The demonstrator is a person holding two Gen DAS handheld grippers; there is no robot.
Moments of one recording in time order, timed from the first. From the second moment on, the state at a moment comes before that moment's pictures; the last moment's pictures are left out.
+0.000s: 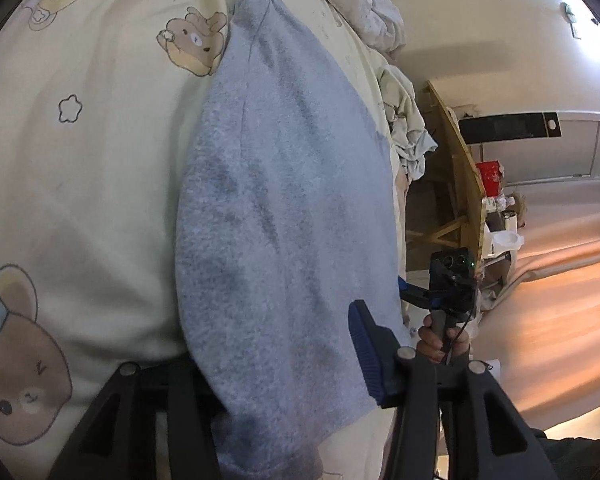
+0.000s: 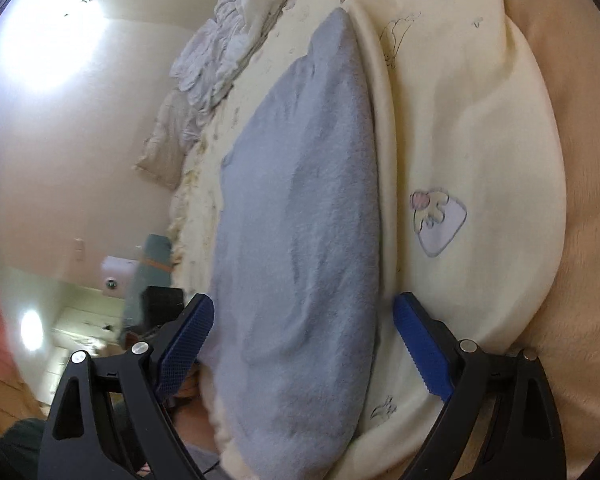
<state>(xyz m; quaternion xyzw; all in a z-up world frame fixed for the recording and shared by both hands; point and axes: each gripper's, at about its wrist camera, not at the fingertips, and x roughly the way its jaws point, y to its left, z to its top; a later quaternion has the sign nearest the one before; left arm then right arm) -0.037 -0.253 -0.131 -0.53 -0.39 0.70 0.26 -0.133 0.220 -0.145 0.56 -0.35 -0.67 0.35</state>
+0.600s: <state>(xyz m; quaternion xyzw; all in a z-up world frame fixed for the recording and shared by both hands) -0.022 -0.229 -0.126 -0.56 -0.35 0.71 0.25 -0.039 0.177 -0.152 0.59 -0.38 -0.65 0.28</state>
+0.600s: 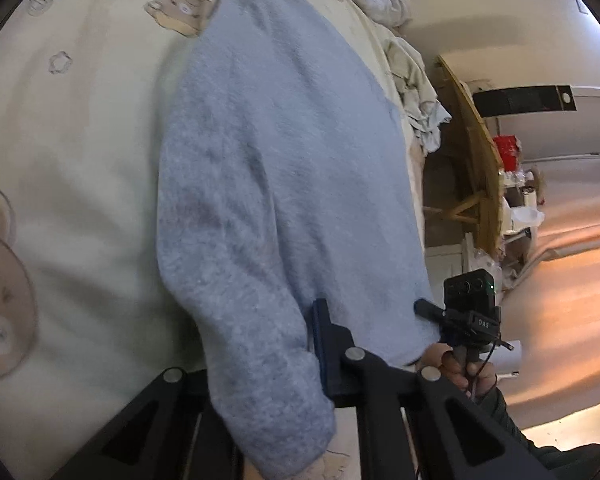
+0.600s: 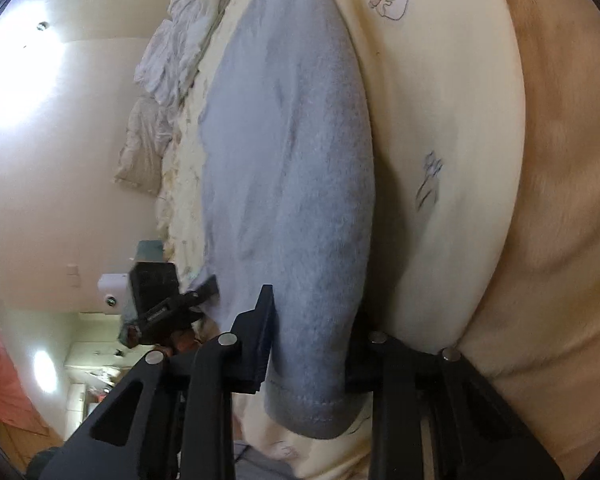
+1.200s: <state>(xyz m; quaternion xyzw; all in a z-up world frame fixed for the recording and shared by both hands) -0.062 -0.324 0.100 -0.33 -0.40 0.83 0.20 -0.102 0.108 0.090 0.38 -0.38 -0.75 0.39</state>
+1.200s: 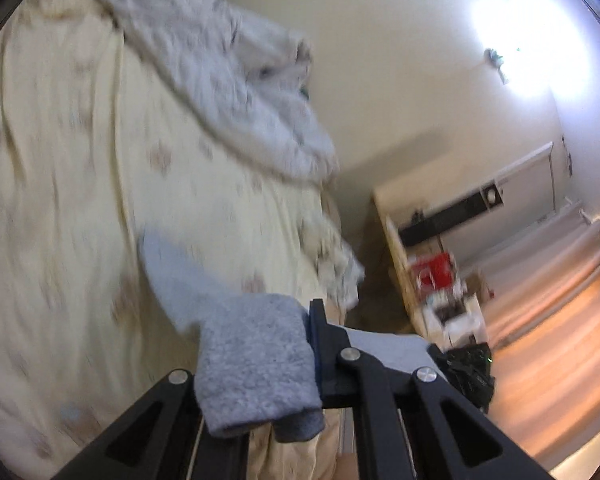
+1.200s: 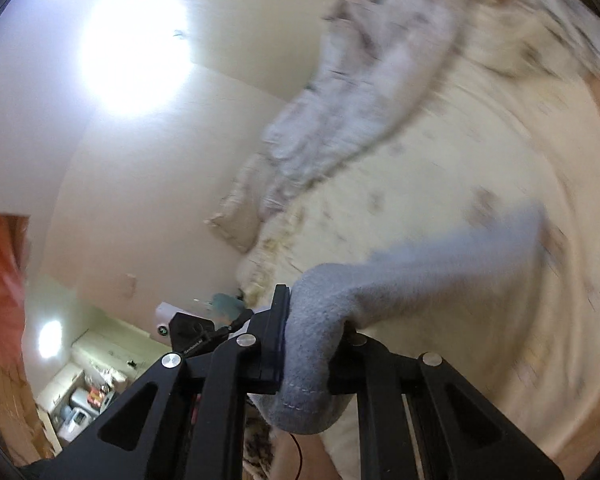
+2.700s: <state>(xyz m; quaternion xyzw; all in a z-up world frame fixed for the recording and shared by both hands) -0.228 -0.694 -0.096 -0.66 -0.19 0.71 -0.17 -0.142 -0.308 -0.153 0.61 -0.26 -0.65 0.36</state>
